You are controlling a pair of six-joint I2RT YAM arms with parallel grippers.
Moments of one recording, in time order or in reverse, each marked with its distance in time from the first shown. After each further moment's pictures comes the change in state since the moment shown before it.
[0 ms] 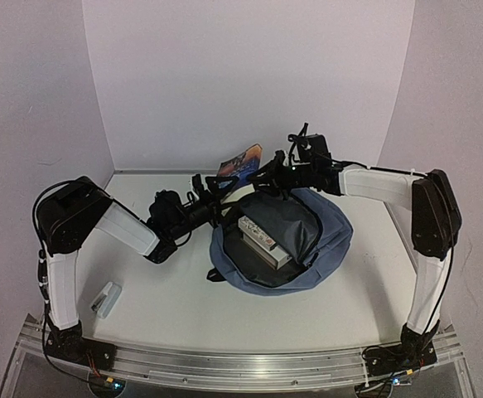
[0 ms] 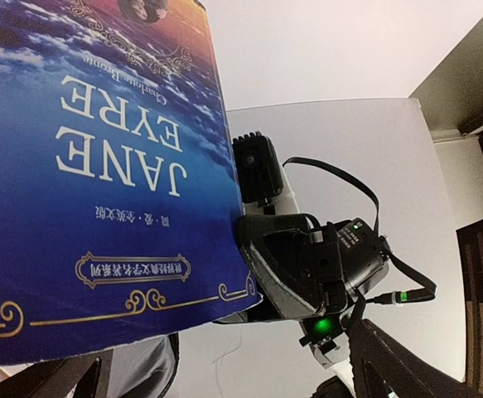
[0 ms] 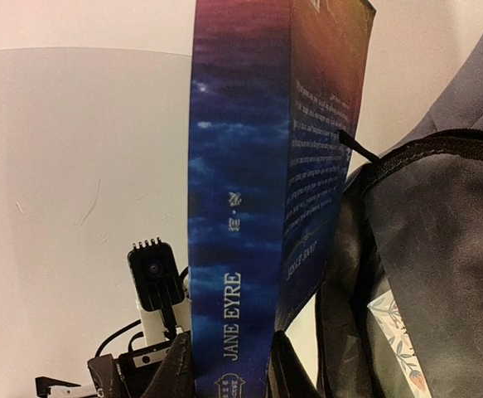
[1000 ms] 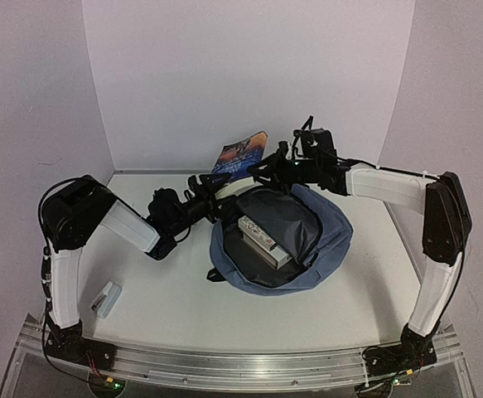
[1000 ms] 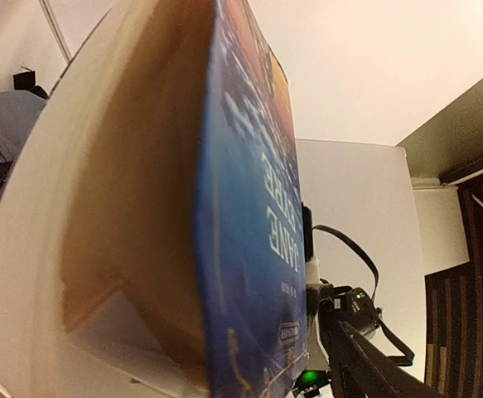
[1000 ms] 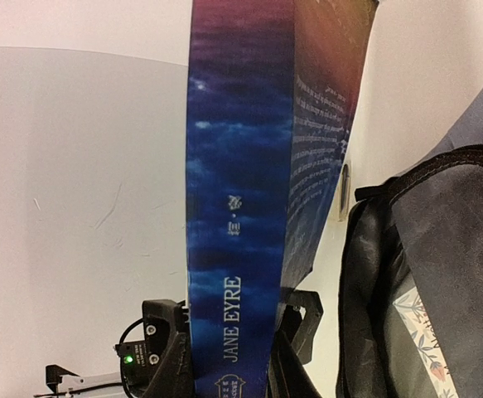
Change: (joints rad) left arm 0.043 0.048 0.037 0.032 -0.017 -0.166; right arm 0.024 -0.083 -0.044 0.039 0.066 -0.007
